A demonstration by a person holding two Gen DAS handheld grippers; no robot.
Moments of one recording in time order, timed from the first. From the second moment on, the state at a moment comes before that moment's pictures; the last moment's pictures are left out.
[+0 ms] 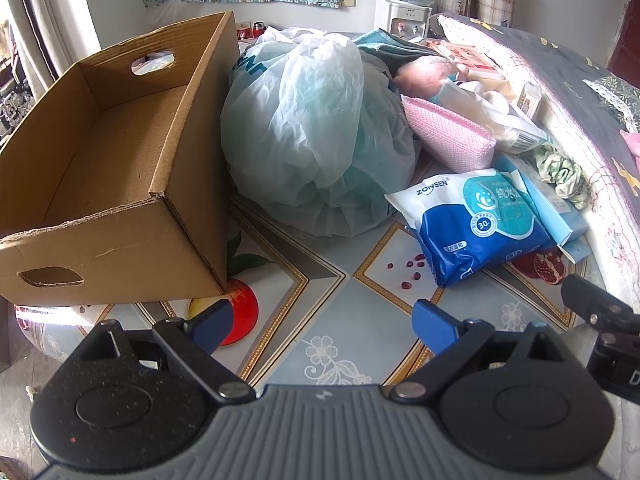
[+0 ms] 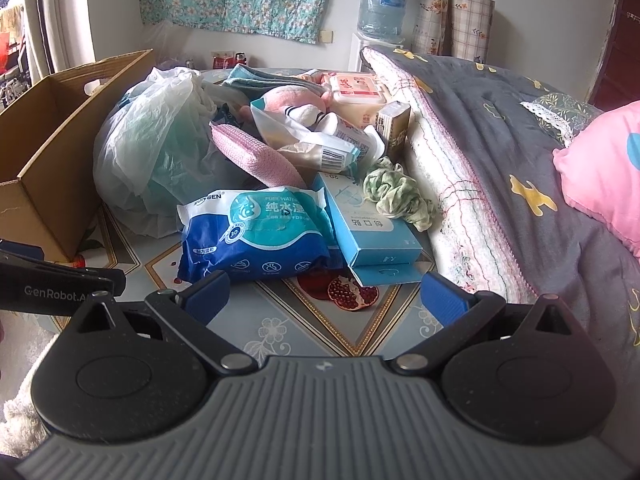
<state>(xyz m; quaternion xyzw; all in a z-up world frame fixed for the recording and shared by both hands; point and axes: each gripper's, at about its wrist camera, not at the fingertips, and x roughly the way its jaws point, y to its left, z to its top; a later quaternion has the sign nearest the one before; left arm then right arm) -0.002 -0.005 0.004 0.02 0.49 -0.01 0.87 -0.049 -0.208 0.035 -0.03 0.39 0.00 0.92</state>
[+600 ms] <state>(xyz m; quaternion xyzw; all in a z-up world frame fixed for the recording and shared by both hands) -0.001 -0.005 0.002 0.02 0.49 0.00 0.87 -0.047 -0.208 0.033 -0.04 0.39 0.00 0.92</state>
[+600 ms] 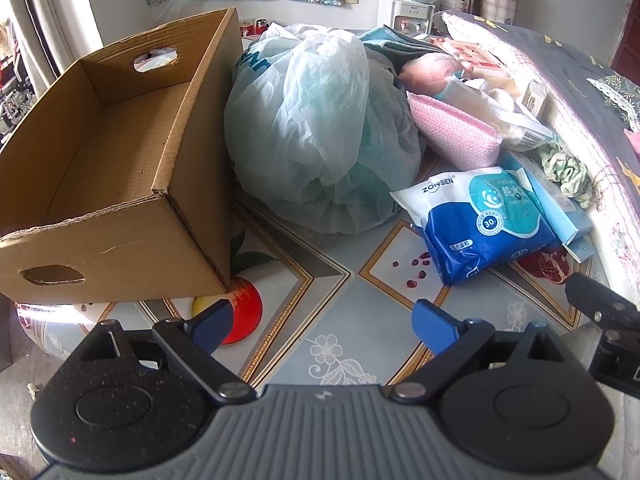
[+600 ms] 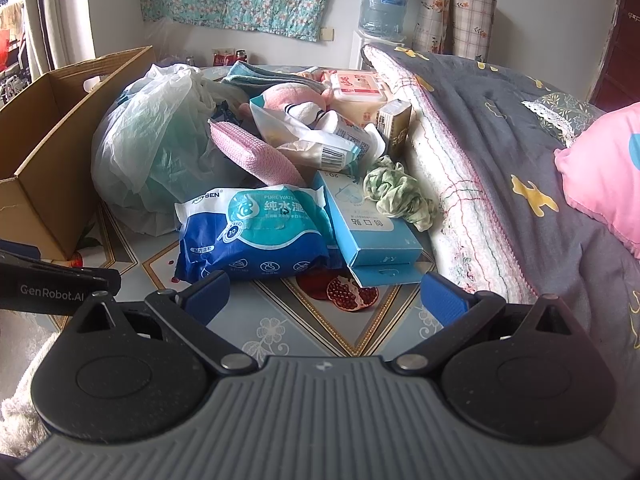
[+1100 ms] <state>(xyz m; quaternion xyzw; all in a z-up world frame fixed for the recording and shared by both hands) -0.001 -0.005 0.001 0.02 0.49 0.00 0.87 -0.046 -0.208 0.032 -0.04 0.39 0.00 0.92</state>
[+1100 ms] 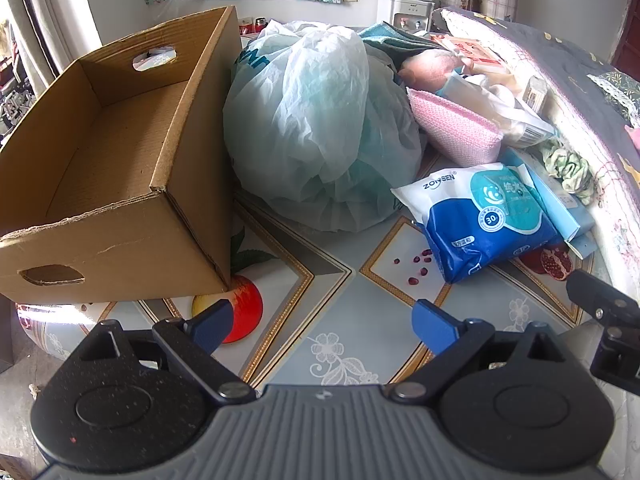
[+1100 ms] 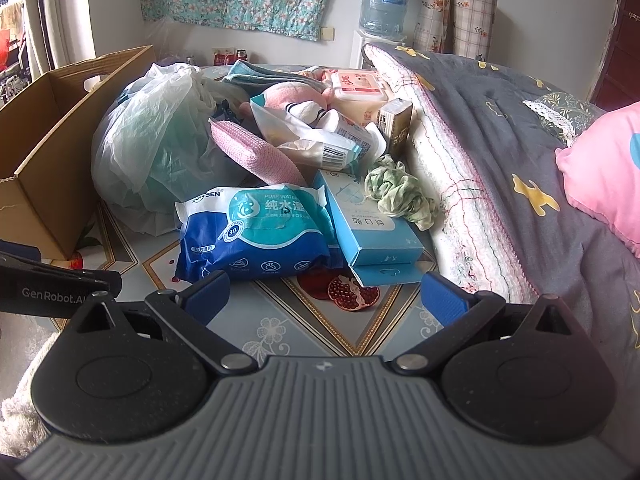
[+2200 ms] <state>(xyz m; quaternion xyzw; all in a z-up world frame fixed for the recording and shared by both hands) -0.006 -0.030 0.023 0.04 0.40 -0.10 0.91 -0.056 -0.262 0.046 0.03 0.31 0.00 0.95</state>
